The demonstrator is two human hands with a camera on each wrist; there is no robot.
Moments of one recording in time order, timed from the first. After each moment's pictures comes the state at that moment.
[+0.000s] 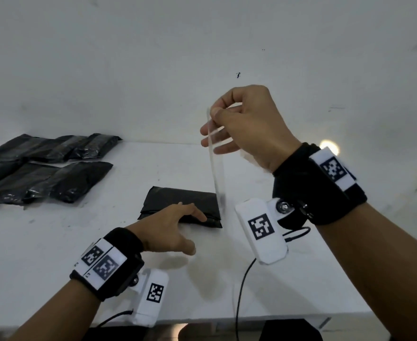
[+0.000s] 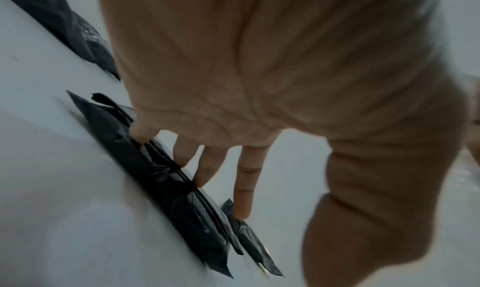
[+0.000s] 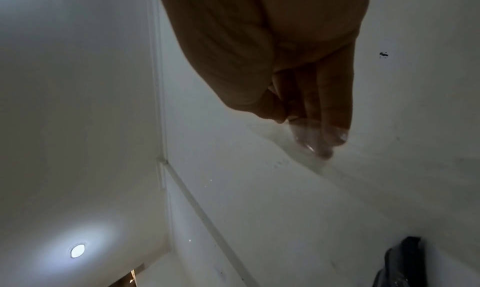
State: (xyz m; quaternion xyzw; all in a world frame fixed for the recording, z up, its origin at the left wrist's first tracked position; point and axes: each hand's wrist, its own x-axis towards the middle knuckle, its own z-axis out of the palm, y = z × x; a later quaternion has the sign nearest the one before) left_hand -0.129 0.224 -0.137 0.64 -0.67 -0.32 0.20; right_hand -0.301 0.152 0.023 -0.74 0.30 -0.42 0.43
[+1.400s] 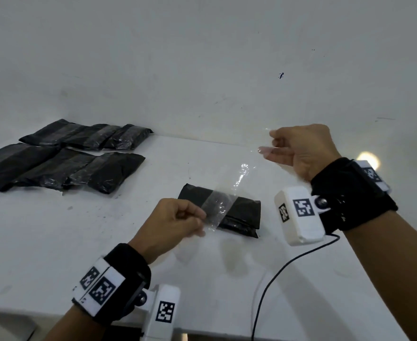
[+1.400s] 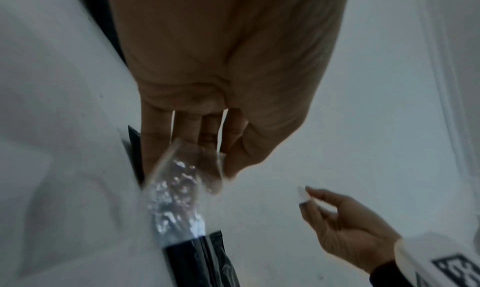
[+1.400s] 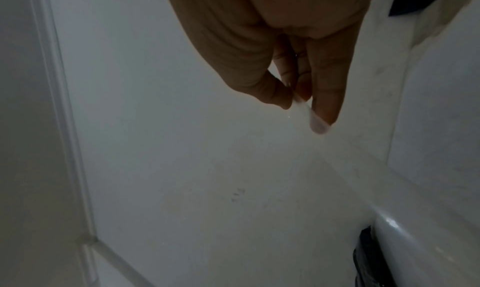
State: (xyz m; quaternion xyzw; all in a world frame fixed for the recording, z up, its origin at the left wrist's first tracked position) left_hand -0.096 0.255 -0.143 0.61 -0.47 -0.37 0.52; right_hand -0.276 0.087 -0.010 -0.53 0.45 -0.45 0.56
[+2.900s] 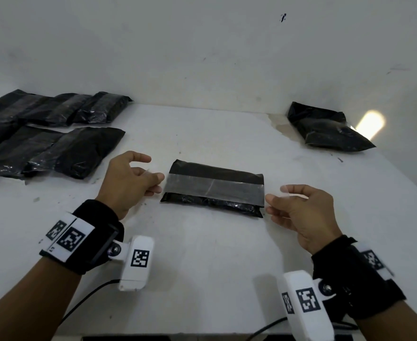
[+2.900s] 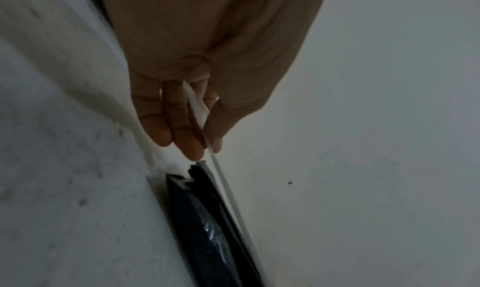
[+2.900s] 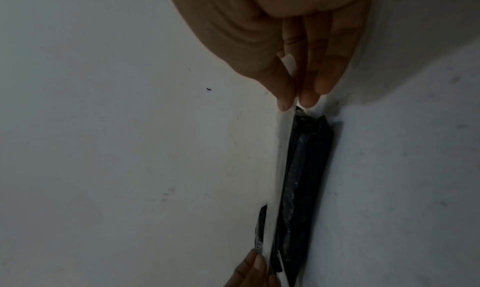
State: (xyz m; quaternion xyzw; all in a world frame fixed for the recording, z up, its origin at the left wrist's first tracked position) left_hand -0.022 0.207 -0.161 0.69 -0.36 -0.29 0.56; right_hand -0.314 0.128 -0.160 -0.44 0.54 -0.46 0.55
